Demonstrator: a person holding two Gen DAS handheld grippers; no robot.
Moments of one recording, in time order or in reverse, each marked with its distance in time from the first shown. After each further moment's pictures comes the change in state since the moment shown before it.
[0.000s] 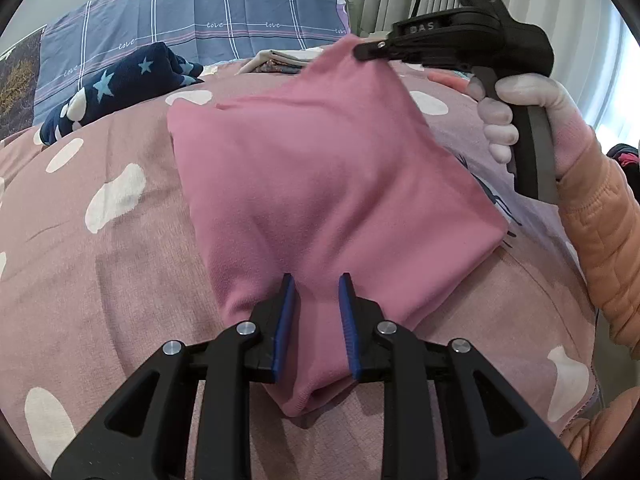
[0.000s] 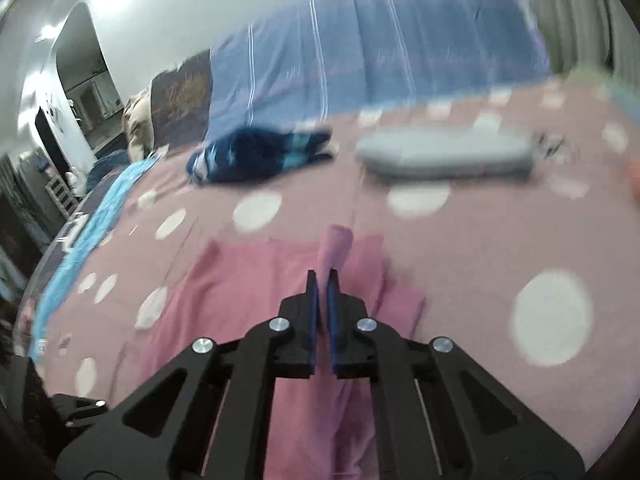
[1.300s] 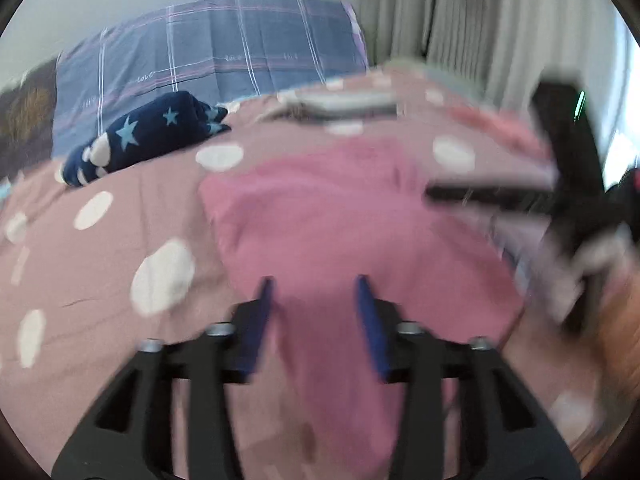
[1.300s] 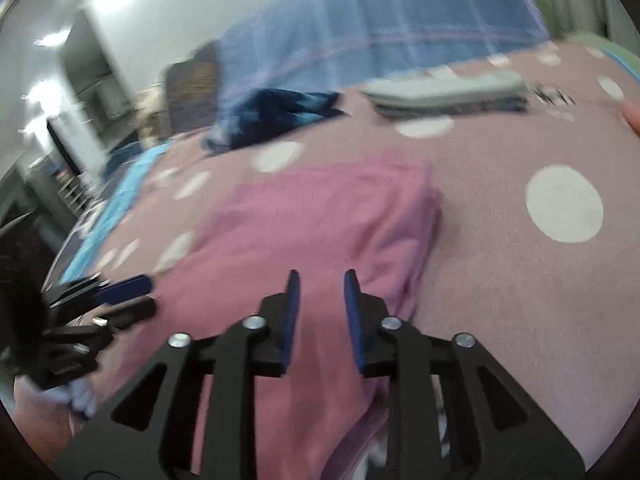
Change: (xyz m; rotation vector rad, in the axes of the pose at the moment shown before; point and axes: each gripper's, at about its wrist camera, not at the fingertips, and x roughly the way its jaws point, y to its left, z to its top) left arm -0.007 0.019 0.041 0.062 -0.045 0.122; right arm -0.031 0.013 -0.076 -0.017 0.092 0.161
